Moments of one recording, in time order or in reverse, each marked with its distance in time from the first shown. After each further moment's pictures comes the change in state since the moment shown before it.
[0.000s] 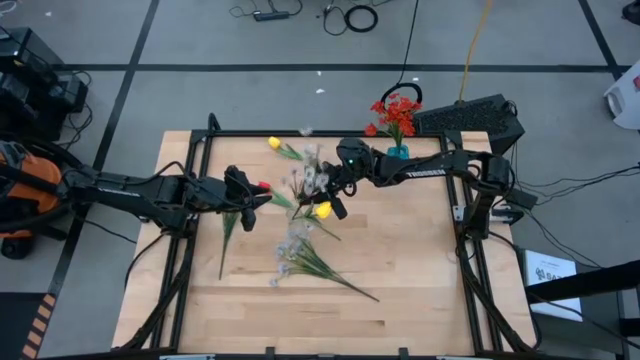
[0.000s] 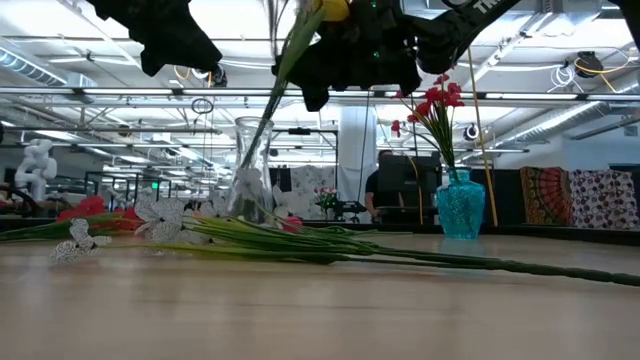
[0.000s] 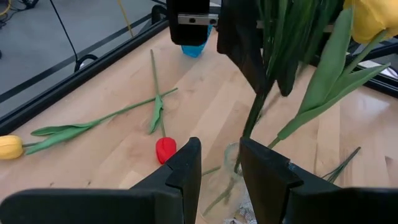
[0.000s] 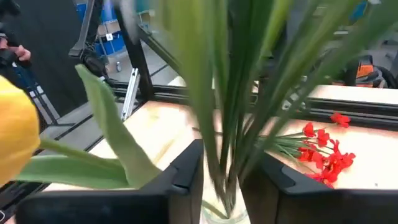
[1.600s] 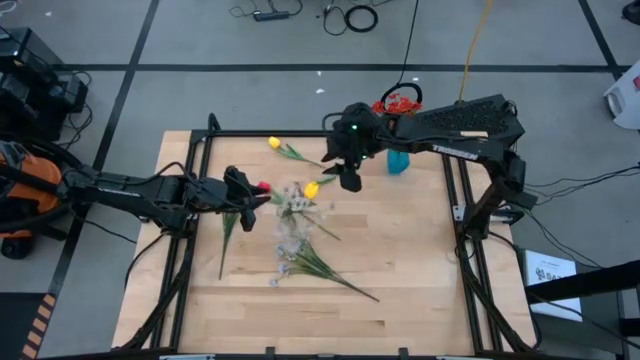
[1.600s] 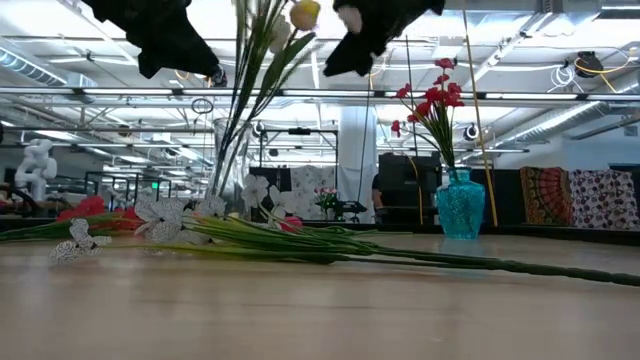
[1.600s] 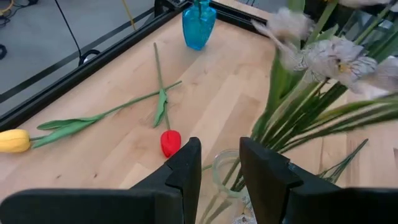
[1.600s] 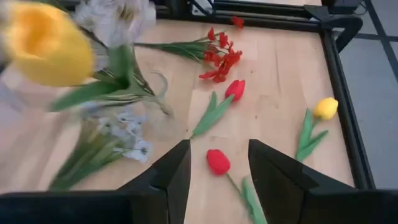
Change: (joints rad) left arm 0.000 0.000 0.000 -0.035 -0.004 0.001; right arm -0.073 -0.124 0.455 -1.095 0.386 -0.258
